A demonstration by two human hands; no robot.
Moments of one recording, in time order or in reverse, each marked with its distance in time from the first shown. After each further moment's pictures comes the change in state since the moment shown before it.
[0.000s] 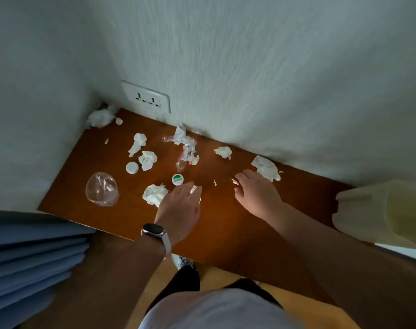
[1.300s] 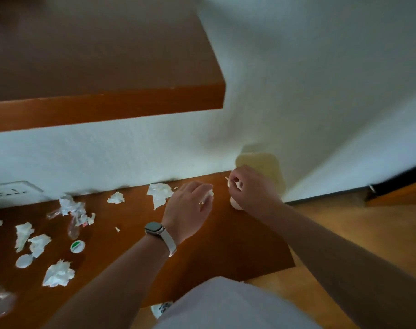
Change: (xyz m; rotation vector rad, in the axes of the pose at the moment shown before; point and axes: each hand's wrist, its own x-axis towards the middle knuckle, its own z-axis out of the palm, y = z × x) left_hand 0.060 0.273 -0.034 -0.246 0.205 0.598; right_hand -0.198 0.166 -0.098 0.369 0.479 0.464
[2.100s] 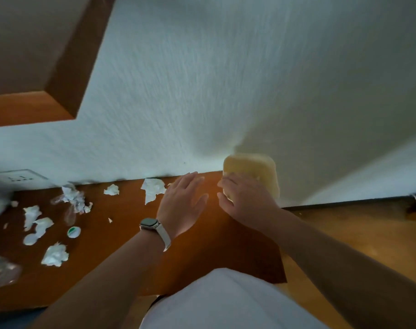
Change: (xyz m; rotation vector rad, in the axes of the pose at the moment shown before) left_hand 0.025 0.025 0.047 0.214 -0.092 -0.180; right_hand -0.001 0.063 -0.003 -0.005 -0.059 -0.354
